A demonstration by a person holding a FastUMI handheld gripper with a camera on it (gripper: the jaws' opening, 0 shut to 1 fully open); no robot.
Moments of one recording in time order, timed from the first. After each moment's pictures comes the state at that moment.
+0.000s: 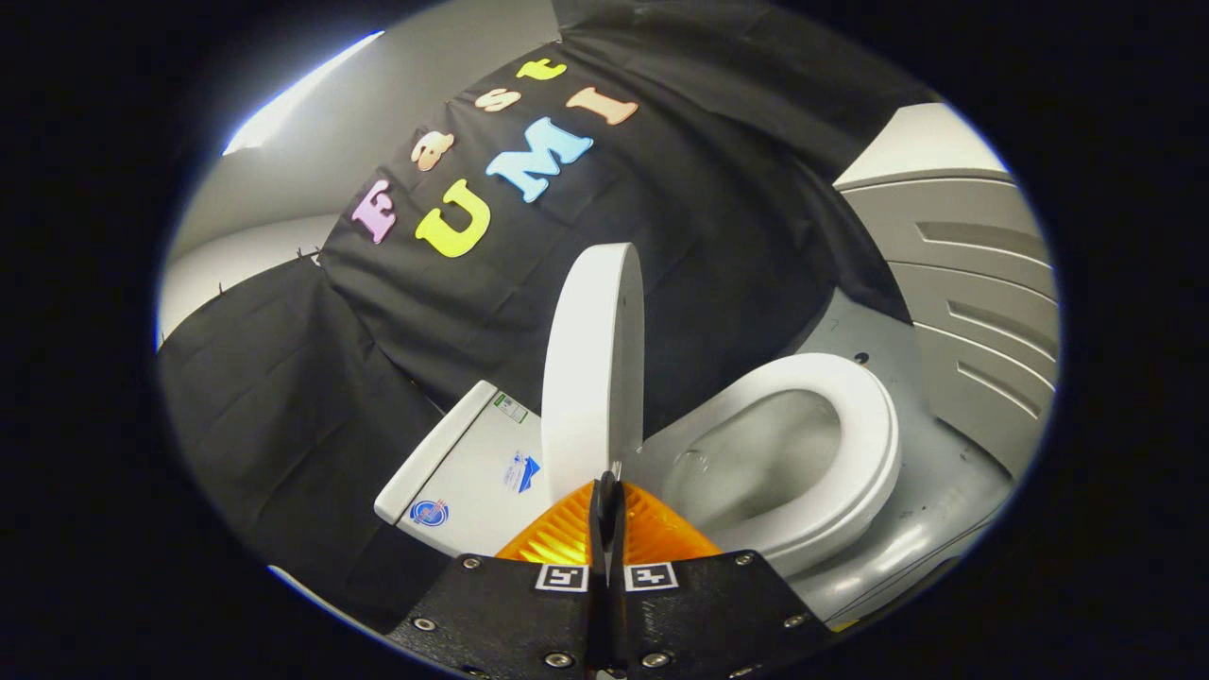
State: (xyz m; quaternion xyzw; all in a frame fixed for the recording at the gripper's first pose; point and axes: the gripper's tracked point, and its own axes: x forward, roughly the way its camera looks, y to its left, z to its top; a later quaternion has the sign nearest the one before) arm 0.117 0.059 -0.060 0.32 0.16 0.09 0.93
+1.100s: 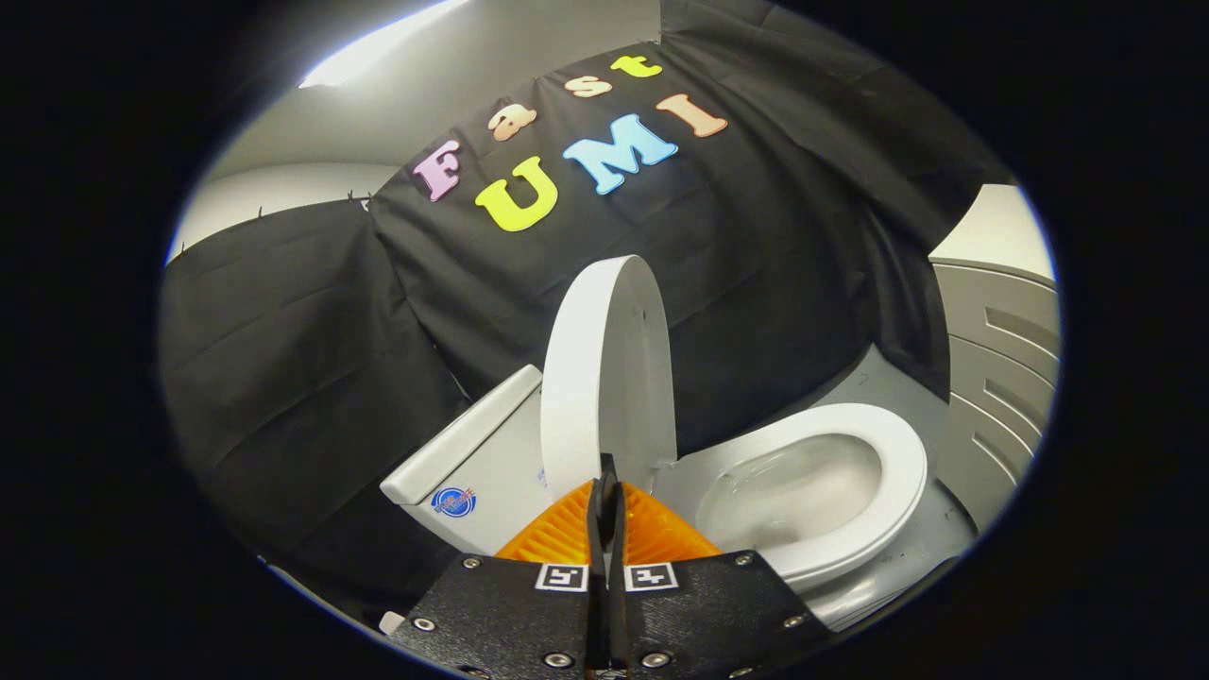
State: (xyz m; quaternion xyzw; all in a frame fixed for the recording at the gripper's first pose) arm 0.123 0.123 -0.021 0.21 0.14 0.12 0.96
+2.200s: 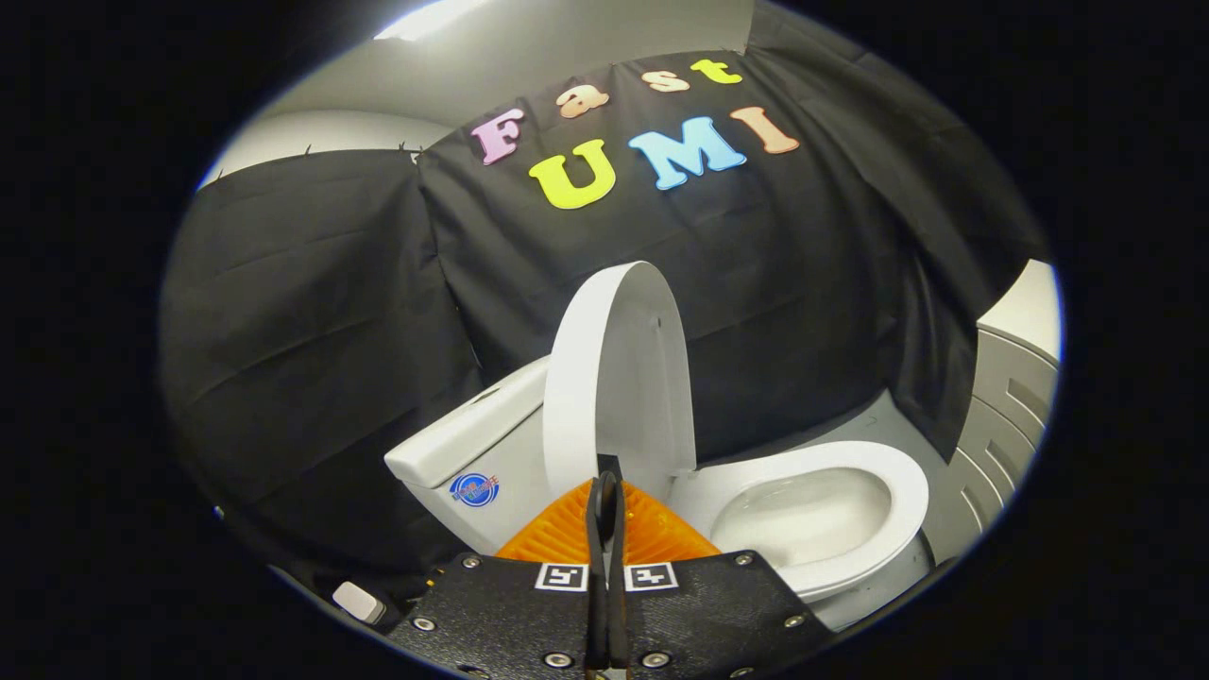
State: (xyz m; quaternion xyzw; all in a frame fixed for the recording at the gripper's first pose) arm 0.132 0.182 -0.003 0.12 0.13 0.15 0.97
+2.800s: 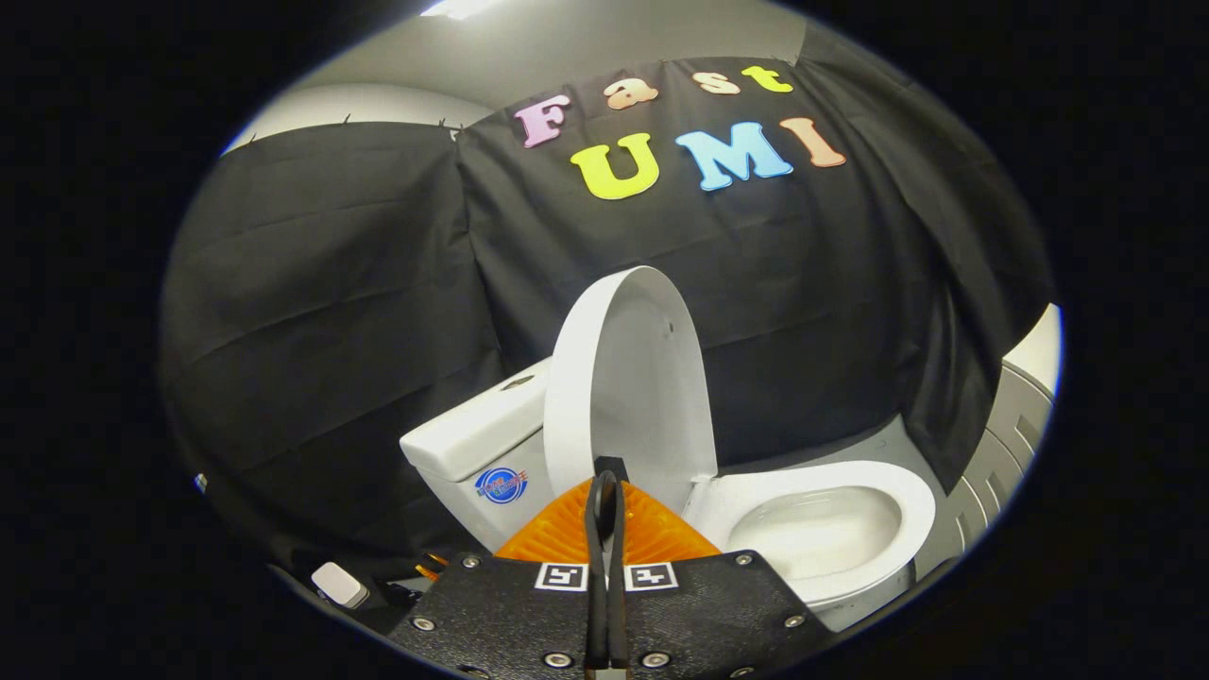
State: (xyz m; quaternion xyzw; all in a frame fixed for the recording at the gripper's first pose) arm 0.138 0.221 -0.002 0.07 0.13 0.18 0.97
